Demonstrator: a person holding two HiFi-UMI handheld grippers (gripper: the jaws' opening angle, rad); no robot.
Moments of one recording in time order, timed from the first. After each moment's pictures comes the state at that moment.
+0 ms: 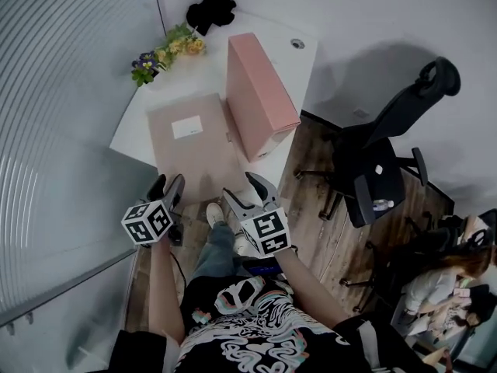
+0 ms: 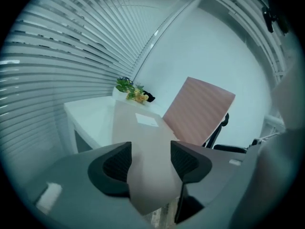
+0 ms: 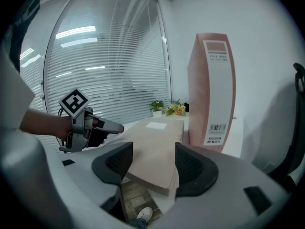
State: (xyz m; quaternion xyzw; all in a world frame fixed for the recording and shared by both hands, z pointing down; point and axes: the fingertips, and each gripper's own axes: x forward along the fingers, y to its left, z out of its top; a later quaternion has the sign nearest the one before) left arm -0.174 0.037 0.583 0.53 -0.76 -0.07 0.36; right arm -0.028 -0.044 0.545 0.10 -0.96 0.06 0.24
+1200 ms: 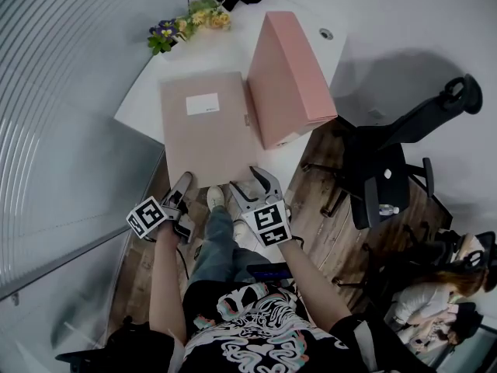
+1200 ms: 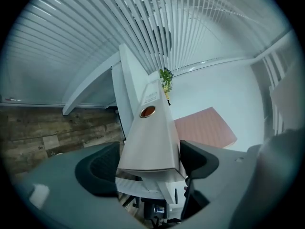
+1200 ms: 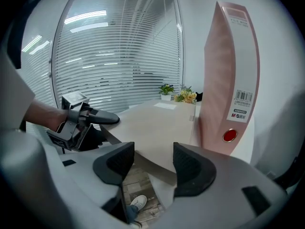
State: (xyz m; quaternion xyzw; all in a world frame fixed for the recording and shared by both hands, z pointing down) left arm -0.150 0.081 0.671 0.42 -0.66 -0.38 0.49; right arm -0.034 -0.022 0.617 0.05 -0.95 0.01 0.31
